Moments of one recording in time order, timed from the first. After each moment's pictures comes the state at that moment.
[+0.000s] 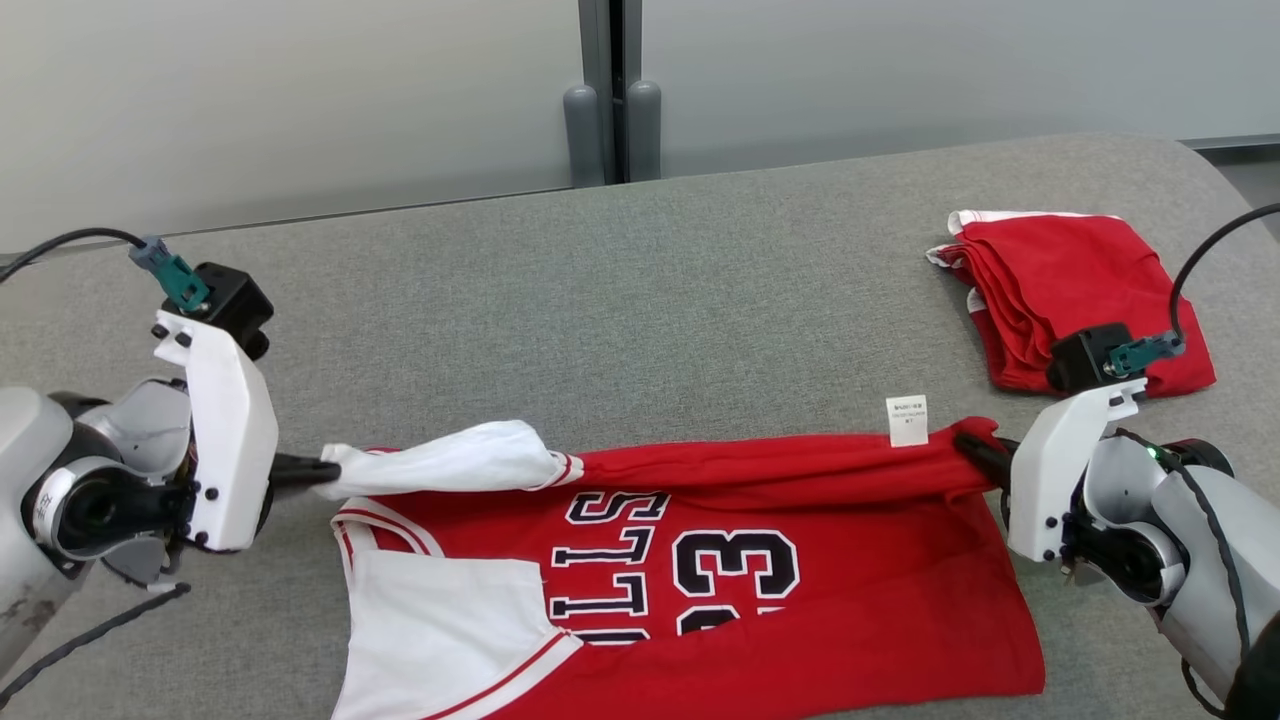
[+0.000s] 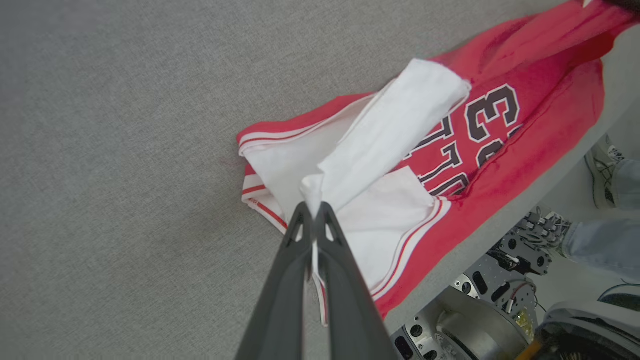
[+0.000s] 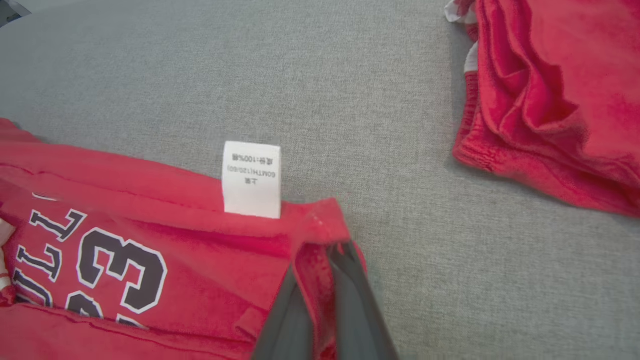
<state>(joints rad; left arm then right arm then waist) -0.85 0.80 -1.02 0.24 -1.33 -0.11 0.83 -0.66 -0.48 0.82 0.67 0.97 0.13 0.35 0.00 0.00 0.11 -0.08</state>
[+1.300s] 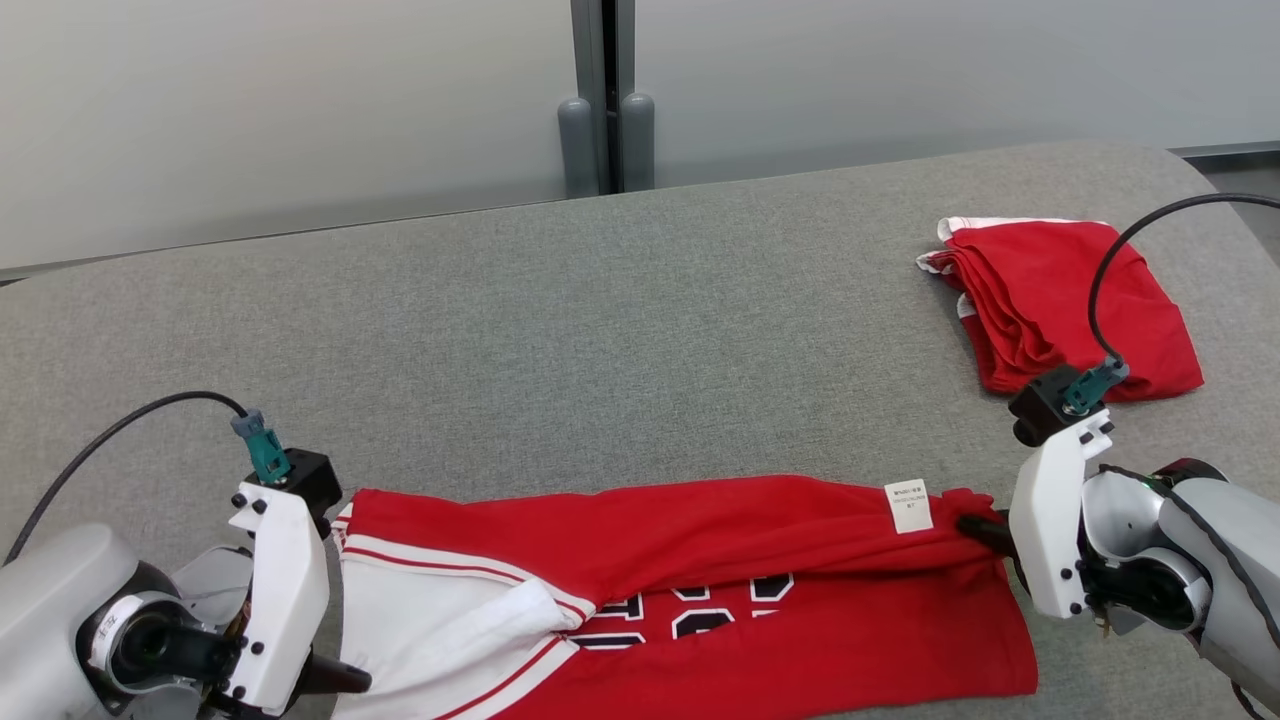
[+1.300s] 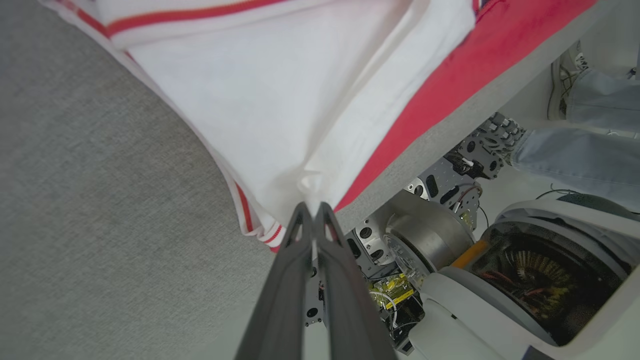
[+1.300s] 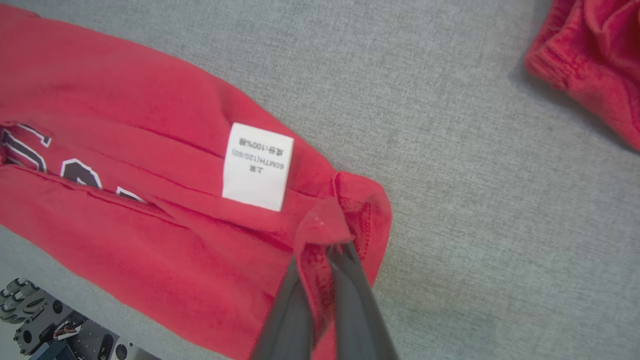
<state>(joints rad) -0.69 0.85 -1.11 0.10 -1.47 -0.03 1.01 -0.78 -0.66 1.24 0.52 1.18 0.13 0.49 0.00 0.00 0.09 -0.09</state>
